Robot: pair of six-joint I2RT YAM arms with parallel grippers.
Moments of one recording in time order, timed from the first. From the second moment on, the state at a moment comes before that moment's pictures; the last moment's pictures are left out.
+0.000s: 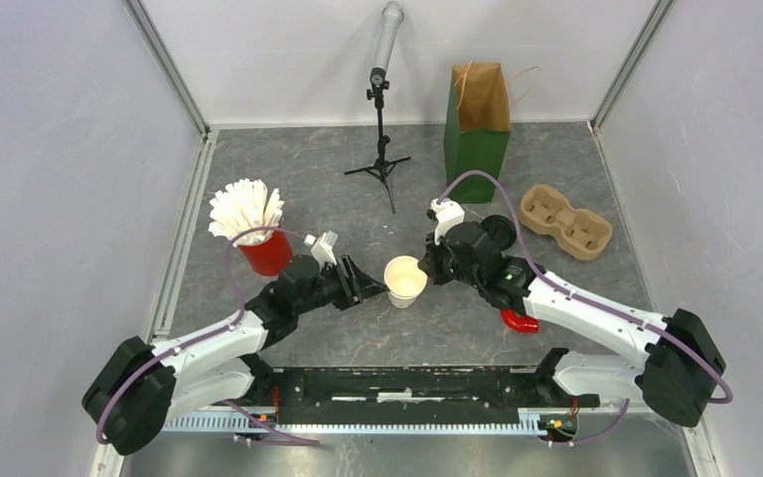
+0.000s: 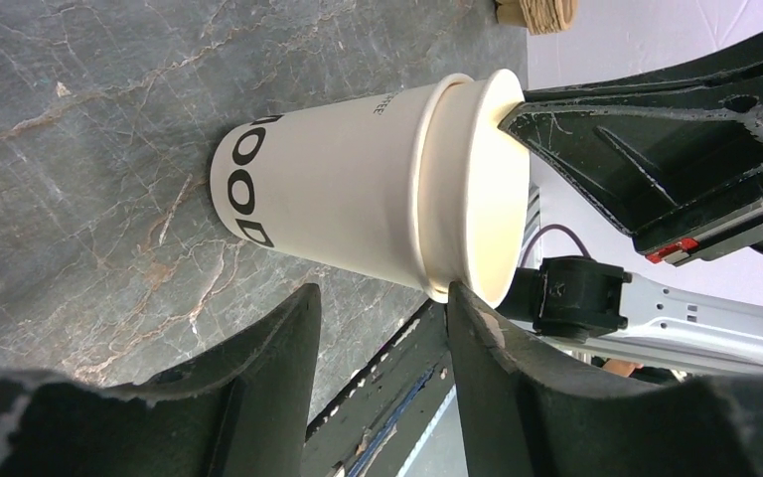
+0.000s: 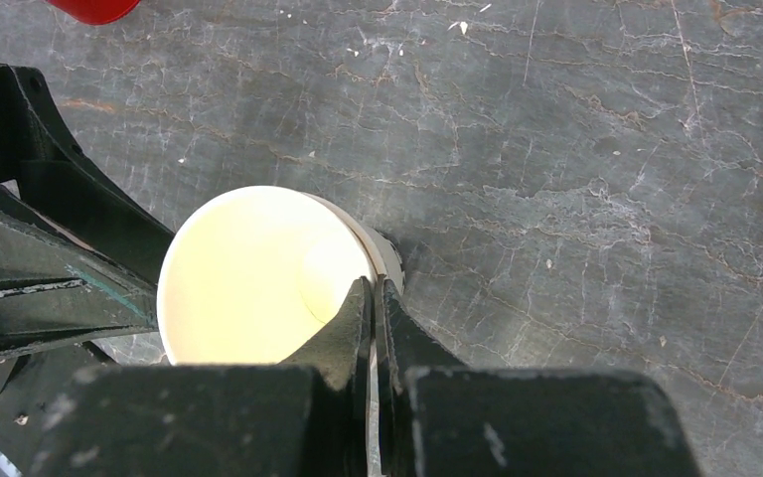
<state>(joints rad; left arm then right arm) -0.70 1.01 0.30 0.31 0.26 -1.03 0.84 1.18 0.75 -0.16 0.11 0.37</state>
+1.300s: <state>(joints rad) -0.70 1.04 0.29 0.33 0.24 -1.06 0.84 1.17 0.71 -0.06 0.09 0.47</state>
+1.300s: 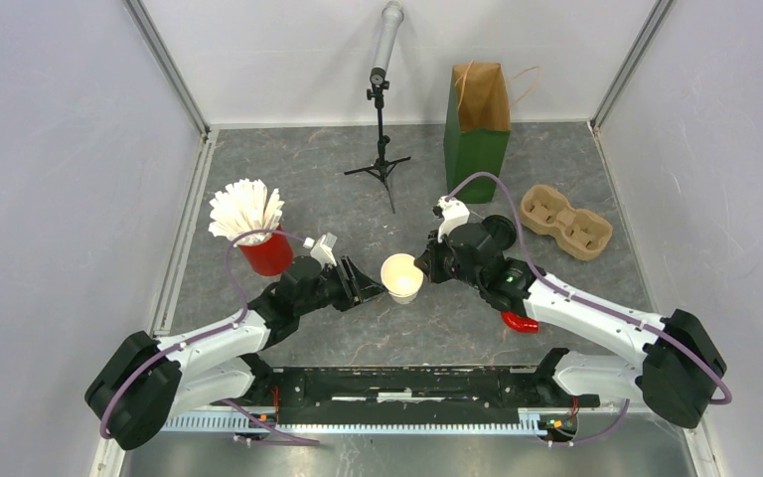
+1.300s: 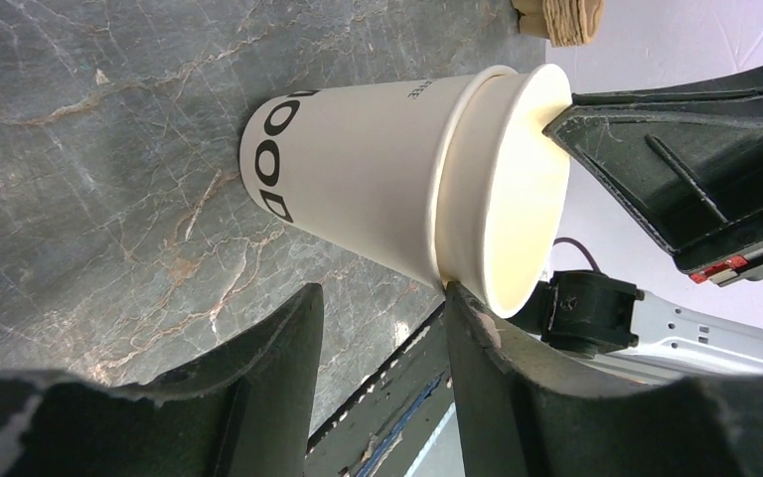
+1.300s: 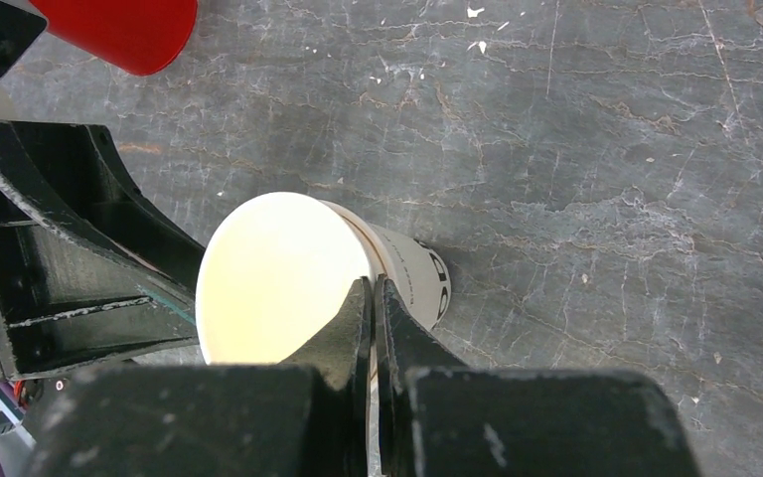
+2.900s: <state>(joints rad) -0.86 0.98 0.77 -0.45 -0.01 -0.77 0.81 1.10 0.78 -0.19 0.09 0.45</state>
